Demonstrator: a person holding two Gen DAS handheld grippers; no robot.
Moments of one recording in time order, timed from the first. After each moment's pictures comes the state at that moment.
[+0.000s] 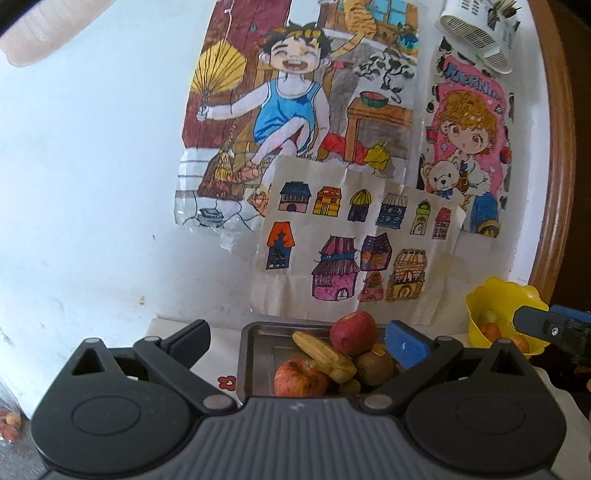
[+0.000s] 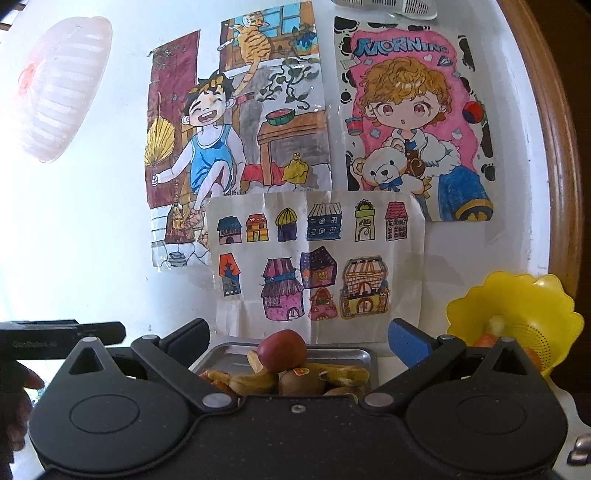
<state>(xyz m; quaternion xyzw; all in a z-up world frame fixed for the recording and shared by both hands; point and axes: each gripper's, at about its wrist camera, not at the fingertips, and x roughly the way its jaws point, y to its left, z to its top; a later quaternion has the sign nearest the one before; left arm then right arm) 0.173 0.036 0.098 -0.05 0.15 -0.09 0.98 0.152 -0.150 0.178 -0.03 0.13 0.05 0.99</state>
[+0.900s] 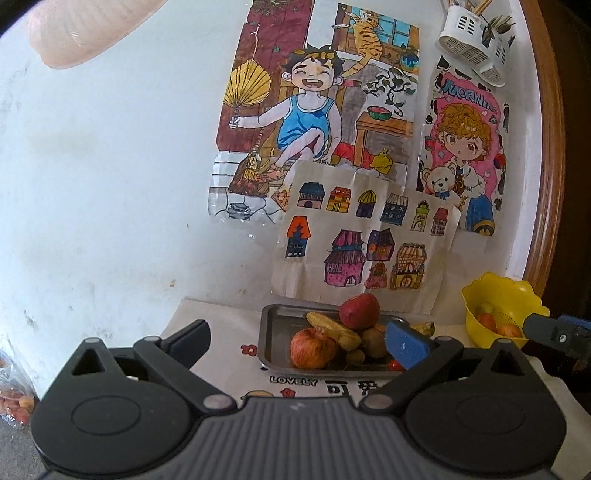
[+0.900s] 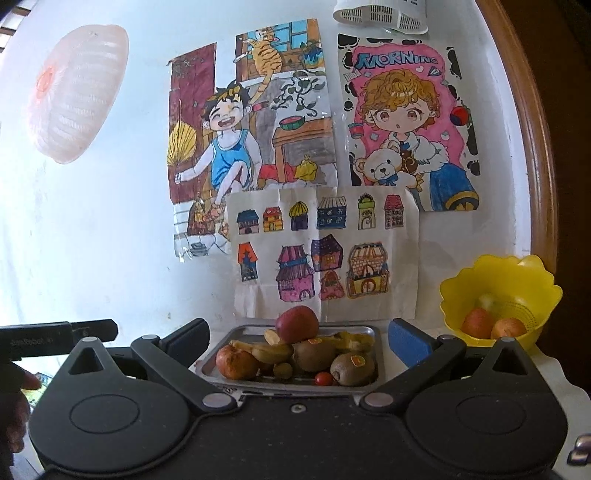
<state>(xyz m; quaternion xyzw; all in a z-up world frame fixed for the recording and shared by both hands) 0.098 0.052 0.085 -0.06 0.14 -0.07 0.99 0.078 -0.139 0.163 -0.02 0.12 0.05 0.99</state>
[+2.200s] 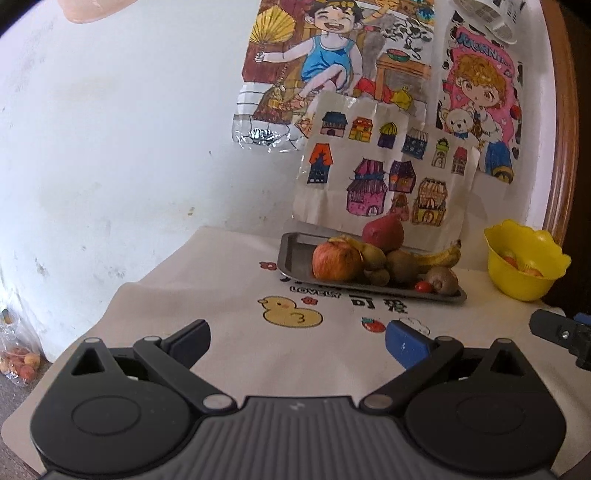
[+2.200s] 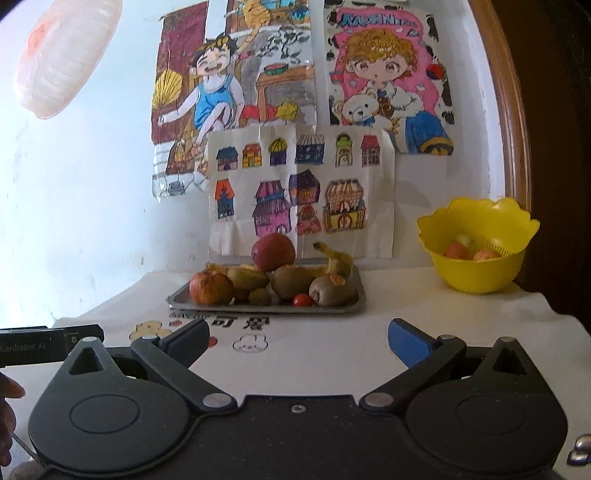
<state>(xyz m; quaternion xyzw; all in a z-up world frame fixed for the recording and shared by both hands) 0.080 0.053 -0.010 -0.07 0.18 -0.04 0.98 0.056 -0.133 0.067 -0.04 0.15 0.00 0.99</state>
